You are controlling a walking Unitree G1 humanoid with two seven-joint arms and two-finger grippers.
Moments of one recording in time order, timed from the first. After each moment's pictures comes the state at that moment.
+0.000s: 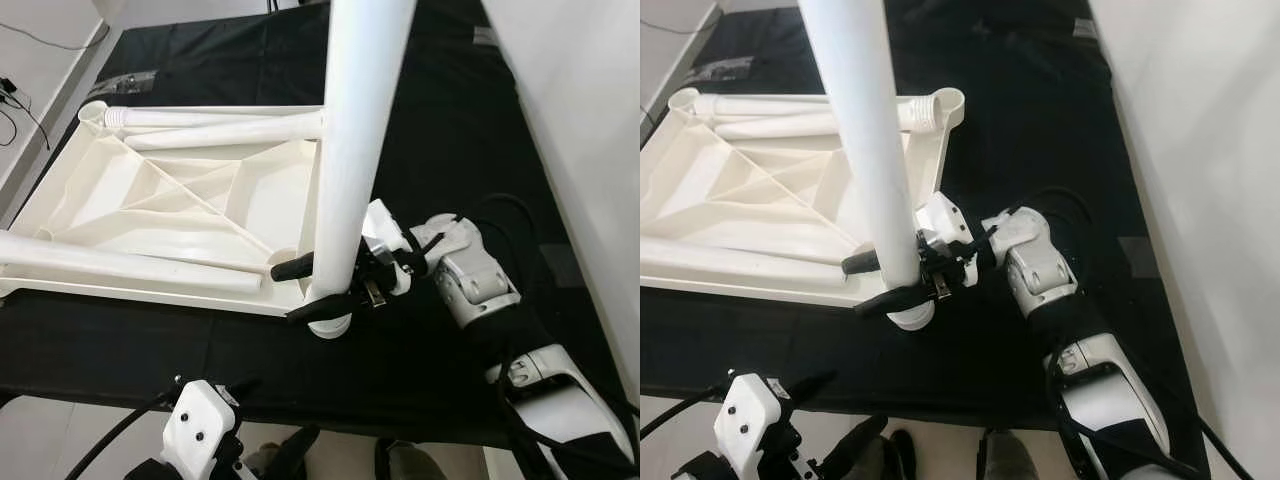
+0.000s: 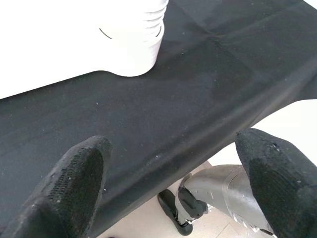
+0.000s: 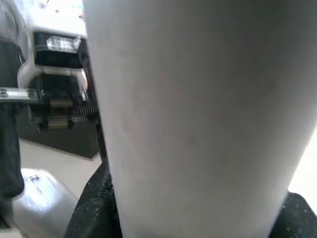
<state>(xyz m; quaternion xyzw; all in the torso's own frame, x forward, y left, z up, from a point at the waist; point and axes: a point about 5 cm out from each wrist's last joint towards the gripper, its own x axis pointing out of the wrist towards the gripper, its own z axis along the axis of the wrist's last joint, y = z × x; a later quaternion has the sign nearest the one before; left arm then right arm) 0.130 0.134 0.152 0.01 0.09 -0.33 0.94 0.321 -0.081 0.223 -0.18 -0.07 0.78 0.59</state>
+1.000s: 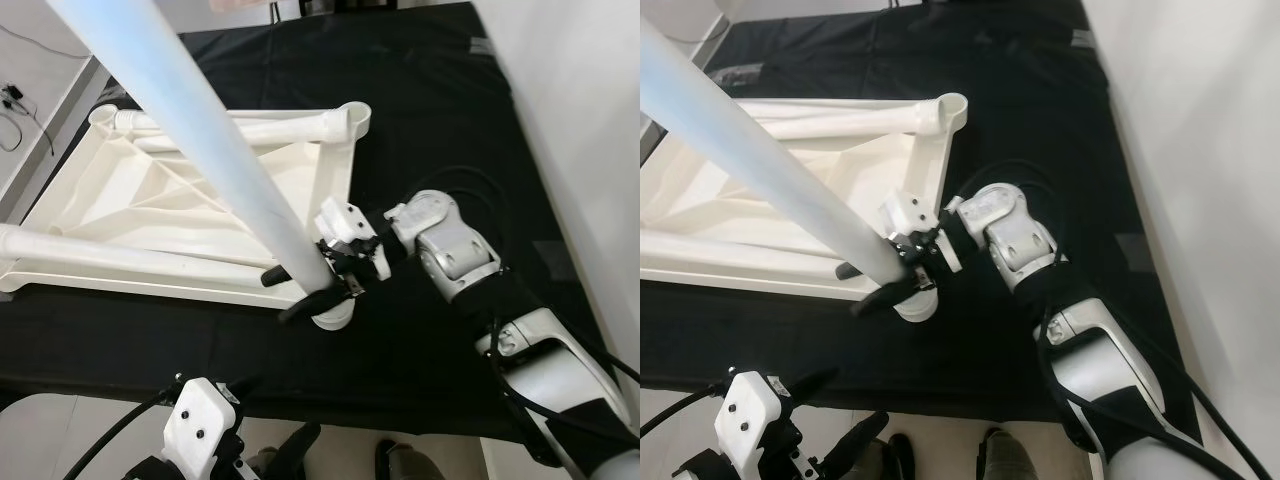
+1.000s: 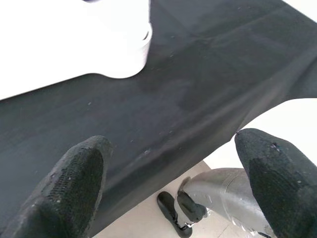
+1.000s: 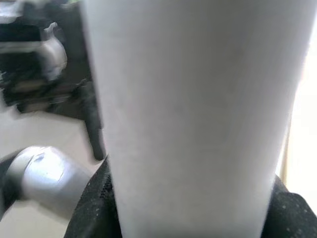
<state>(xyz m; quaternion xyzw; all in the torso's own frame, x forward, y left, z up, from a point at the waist) 0.132 0.133 0.155 0.01 0.08 -0.33 0.94 0.337 -0.058 0.228 -0.20 0.05 0.77 0.61</state>
